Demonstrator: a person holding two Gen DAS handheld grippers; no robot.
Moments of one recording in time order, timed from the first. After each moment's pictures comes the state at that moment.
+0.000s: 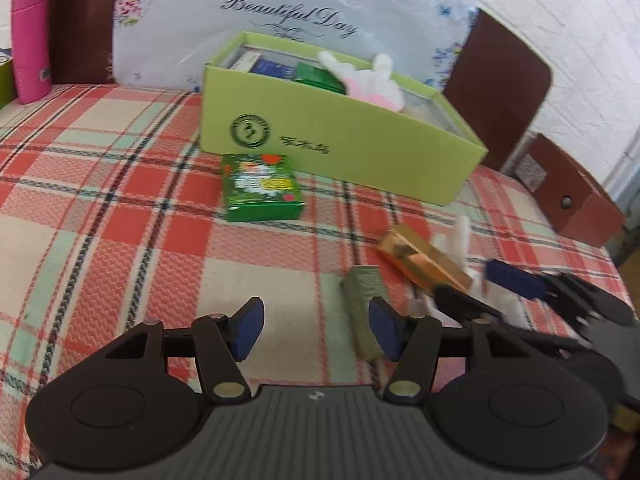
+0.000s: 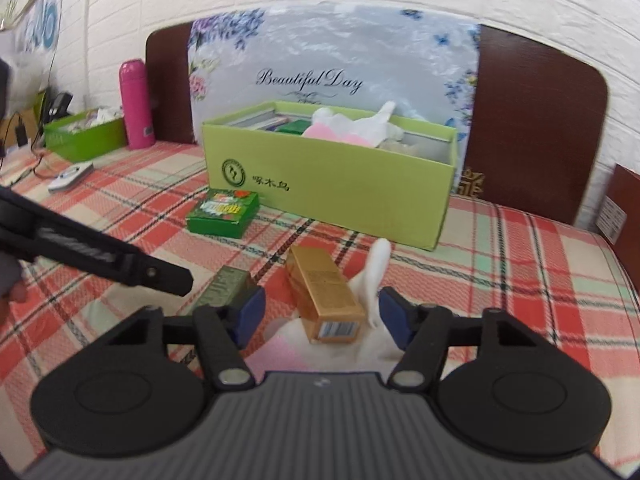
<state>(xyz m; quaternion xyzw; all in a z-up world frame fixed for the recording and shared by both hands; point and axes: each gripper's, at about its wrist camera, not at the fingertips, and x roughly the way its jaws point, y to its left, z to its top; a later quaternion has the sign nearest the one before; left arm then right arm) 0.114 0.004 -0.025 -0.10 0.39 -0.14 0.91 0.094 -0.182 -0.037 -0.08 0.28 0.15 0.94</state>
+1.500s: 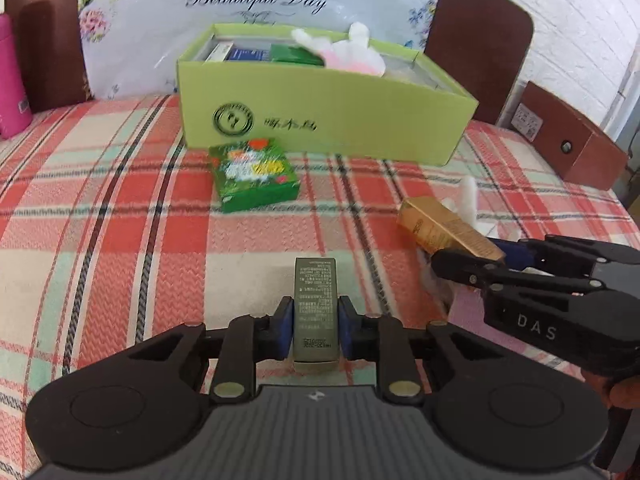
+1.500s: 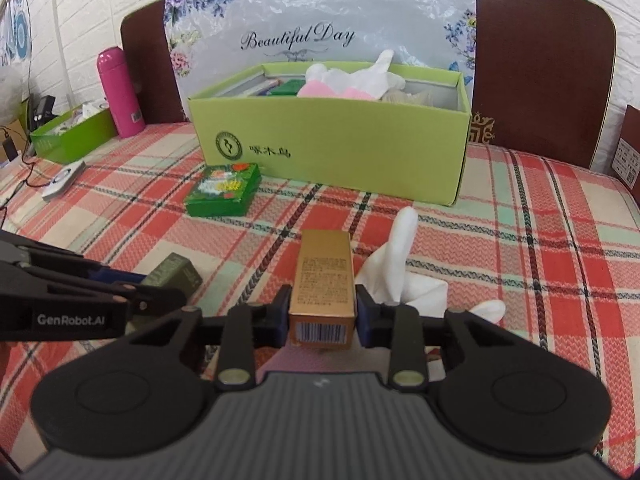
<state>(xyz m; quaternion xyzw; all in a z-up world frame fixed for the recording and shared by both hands) 0.118 -0.004 -0.026 -0.02 0.40 -0.16 0.90 0.098 -0.179 -0.031 -0.01 0.34 0.14 0.93</state>
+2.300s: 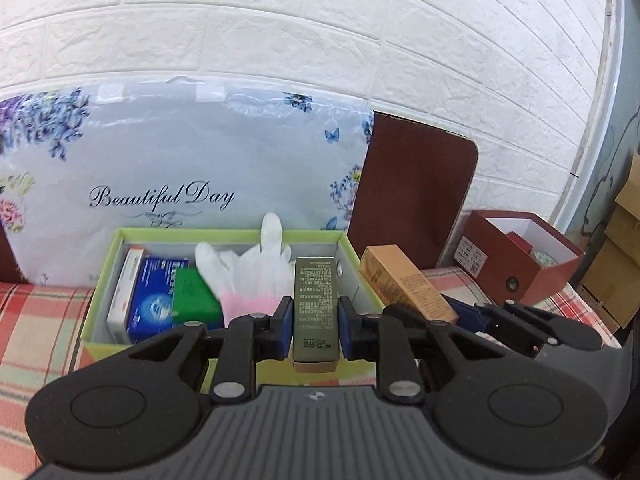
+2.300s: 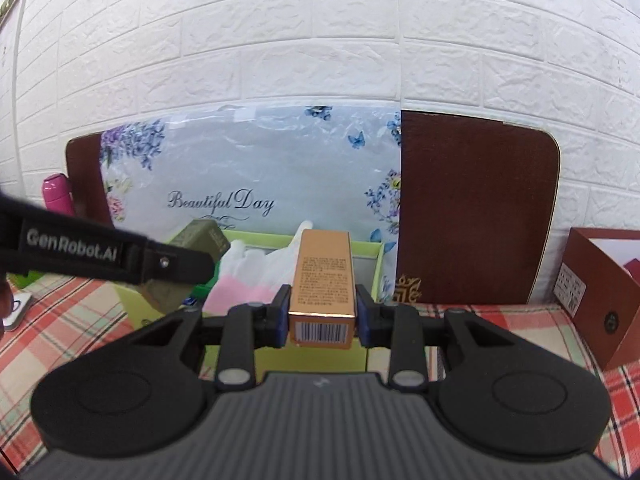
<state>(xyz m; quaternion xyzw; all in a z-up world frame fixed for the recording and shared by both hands) 0.211 -0.066 0.088 -0.03 0.28 -0.22 0.93 0.176 -0.220 0.046 -0.01 0.19 0.06 0.98</state>
